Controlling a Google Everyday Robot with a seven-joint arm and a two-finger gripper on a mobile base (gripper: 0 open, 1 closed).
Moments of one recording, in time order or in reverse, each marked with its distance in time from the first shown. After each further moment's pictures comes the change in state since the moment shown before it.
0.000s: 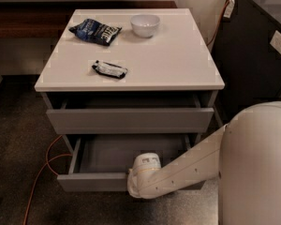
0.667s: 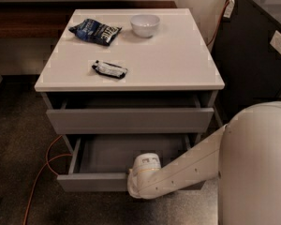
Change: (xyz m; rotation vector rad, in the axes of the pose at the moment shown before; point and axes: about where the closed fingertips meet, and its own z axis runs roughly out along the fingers) arm 0.000 0.000 0.000 0.000 0.000 0.000
